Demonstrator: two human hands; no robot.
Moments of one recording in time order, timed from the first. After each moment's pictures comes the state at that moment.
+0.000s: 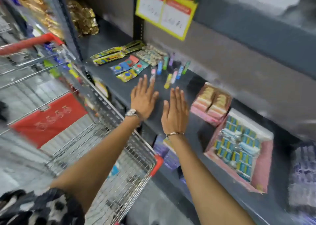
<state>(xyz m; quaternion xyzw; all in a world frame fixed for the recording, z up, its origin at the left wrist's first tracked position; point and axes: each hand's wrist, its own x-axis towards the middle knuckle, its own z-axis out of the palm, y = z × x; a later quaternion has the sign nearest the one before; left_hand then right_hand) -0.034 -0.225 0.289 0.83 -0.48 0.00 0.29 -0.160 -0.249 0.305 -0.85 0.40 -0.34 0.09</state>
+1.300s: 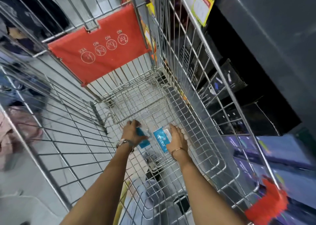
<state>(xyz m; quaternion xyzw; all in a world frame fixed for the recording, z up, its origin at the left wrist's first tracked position) 0.048 0.032 -0.063 0.91 -0.04 -0.34 0.23 -0.054 -0.113 -0.055 -0.84 0.35 0.22 0.34</state>
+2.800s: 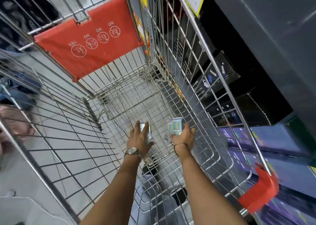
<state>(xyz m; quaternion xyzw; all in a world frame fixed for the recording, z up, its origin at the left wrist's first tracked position) -0.008 0.019 -0.071 0.92 -0.20 -0.34 0.08 -0.071 -0.126 -0.044 -0.74 0.56 0.12 0.36</state>
